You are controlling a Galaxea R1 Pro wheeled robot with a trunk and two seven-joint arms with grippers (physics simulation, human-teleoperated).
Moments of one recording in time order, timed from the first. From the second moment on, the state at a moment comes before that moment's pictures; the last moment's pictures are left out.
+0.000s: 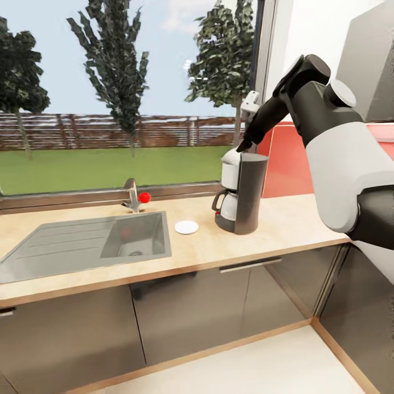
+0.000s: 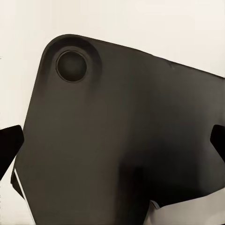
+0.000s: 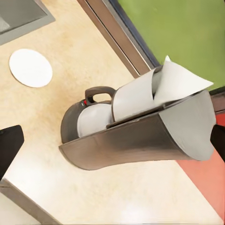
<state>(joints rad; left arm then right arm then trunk) 0.26 -0.09 0.03 -0.32 0.22 -0.24 0.00 -1.81 0.04 0.11 -0.64 1.15 0.58 1.36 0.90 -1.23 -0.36</state>
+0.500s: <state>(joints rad) 0.26 -0.09 0.03 -0.32 0.22 -0.24 0.00 -1.81 0.04 0.10 -0.64 1.14 0.58 1.36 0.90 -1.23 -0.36</state>
